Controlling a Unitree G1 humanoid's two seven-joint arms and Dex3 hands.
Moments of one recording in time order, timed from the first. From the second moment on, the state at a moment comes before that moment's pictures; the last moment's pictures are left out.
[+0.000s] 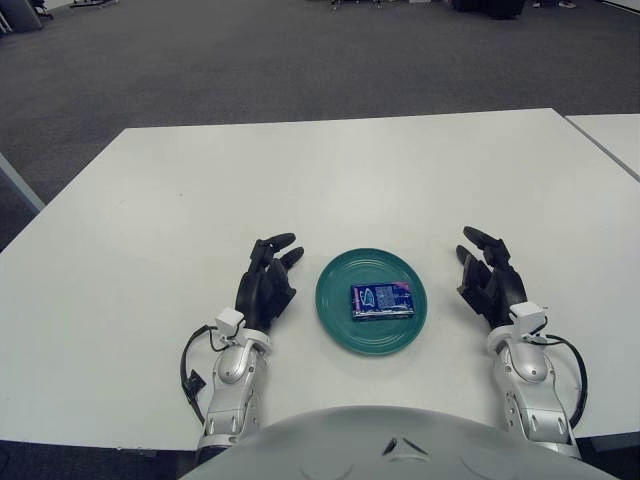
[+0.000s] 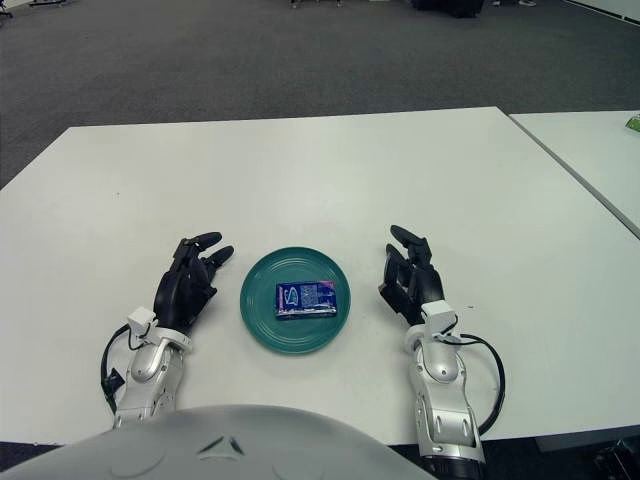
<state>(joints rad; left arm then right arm) 0.34 -0.11 -0.07 0.02 -0.17 -0.29 -0.13 0.35 -0.09 -0.06 -0.15 0.00 -0.08 -0.02</state>
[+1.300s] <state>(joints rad) 0.36 -0.11 -0.07 0.00 -0.14 -0.27 -0.12 0.34 -0.06 -0.05 -0.11 -0.02 -0.11 -0.05</state>
